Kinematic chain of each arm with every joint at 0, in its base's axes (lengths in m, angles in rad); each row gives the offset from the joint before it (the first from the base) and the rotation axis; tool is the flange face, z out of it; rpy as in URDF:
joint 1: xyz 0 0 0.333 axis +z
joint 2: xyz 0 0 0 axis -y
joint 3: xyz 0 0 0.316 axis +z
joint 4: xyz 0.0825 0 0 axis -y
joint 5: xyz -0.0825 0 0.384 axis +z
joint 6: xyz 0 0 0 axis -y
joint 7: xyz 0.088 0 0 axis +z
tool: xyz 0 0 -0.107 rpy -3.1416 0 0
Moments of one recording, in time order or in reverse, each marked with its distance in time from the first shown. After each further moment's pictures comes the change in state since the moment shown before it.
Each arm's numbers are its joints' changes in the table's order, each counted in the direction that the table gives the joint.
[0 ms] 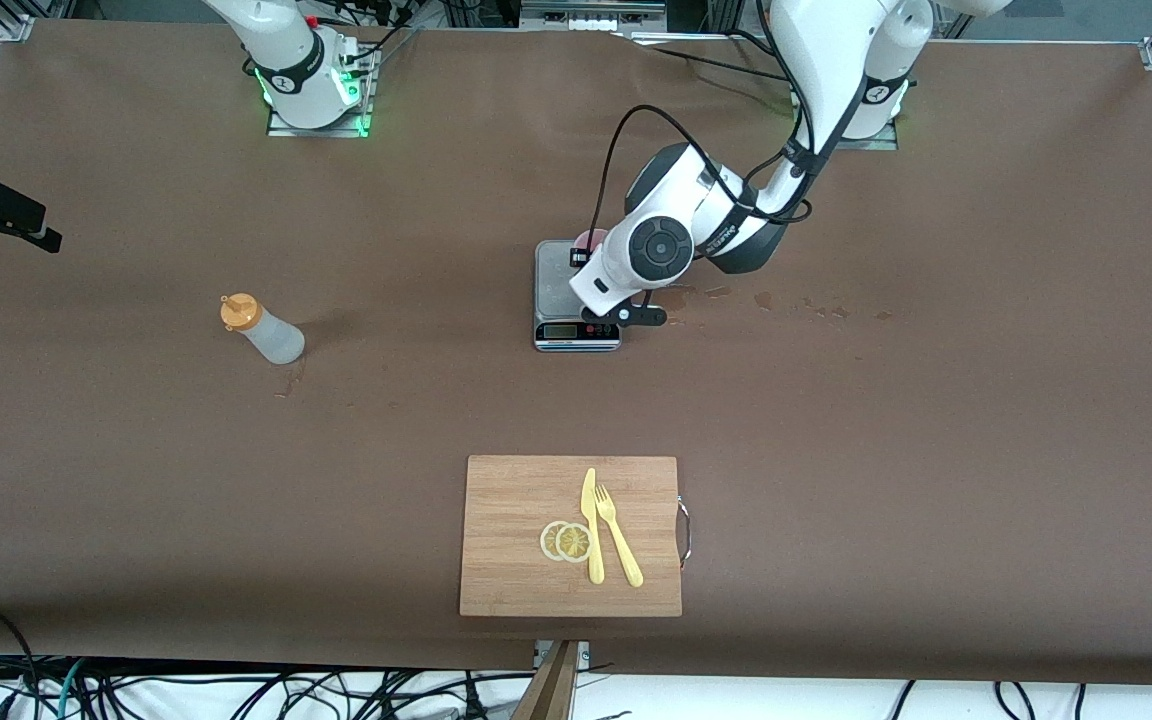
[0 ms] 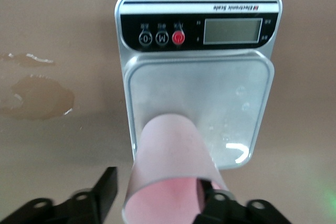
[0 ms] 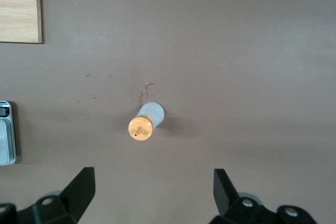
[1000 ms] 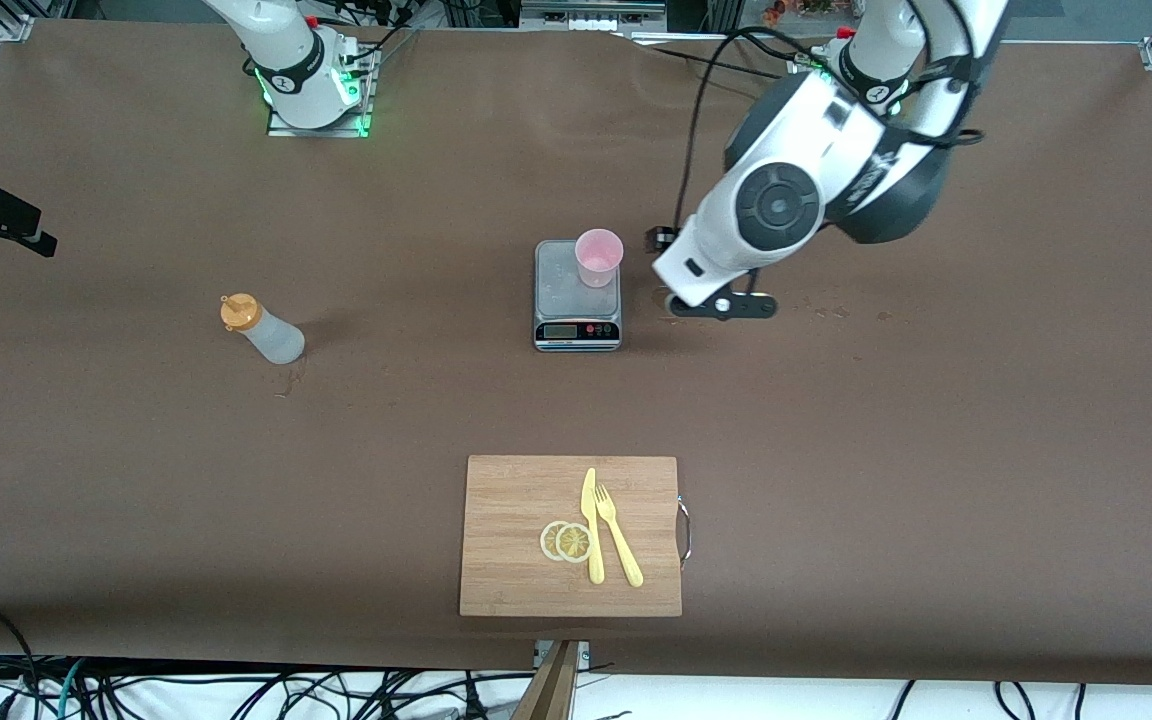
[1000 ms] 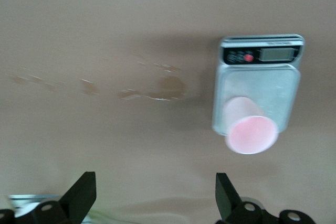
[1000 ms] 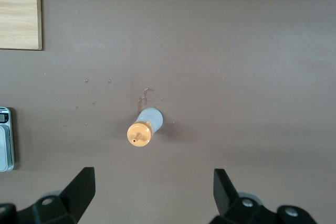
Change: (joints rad) left arm 0.184 0.208 0.033 0.175 0.207 -0.449 -0.057; right arm -0.002 0.000 0.000 0.000 0.000 0.027 0.000
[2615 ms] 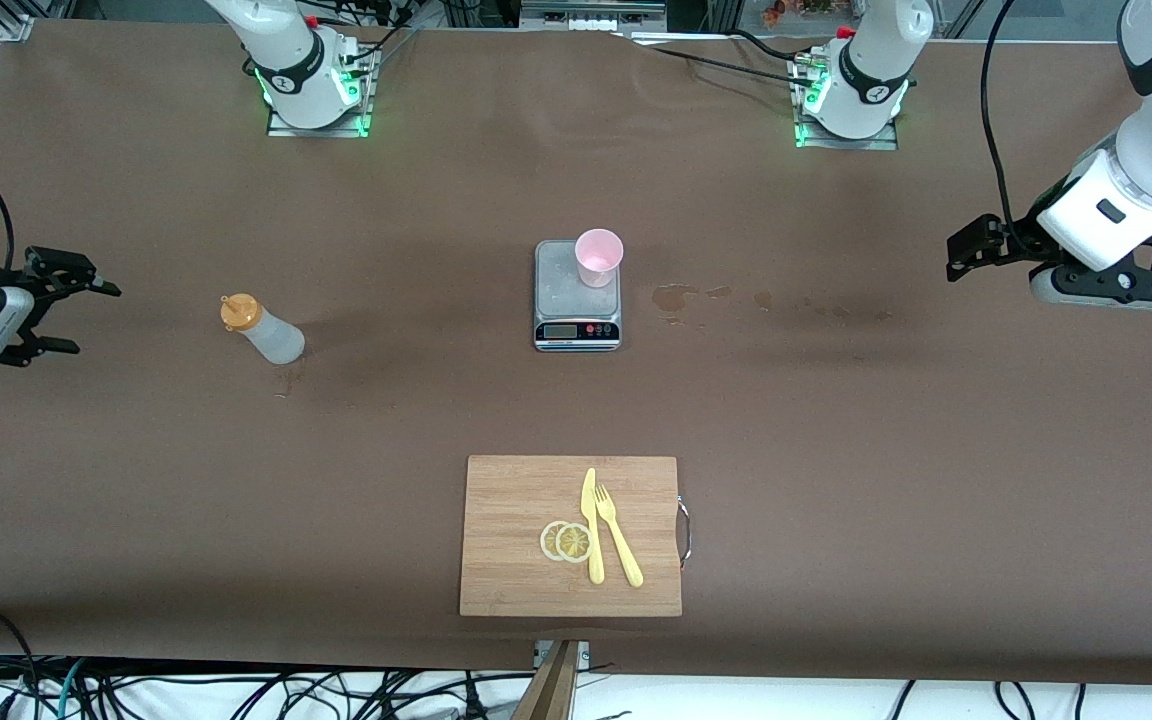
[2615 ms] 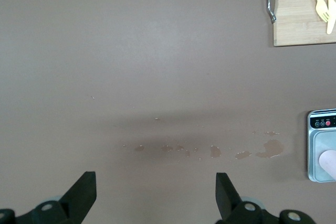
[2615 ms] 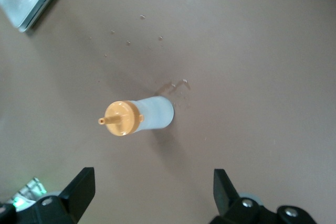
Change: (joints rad) left arm 0.359 0.334 0.080 -0.166 0.121 0.139 -0.461; right arm -0.135 -0.303 -0.003 -0.017 0.239 0.035 1.090
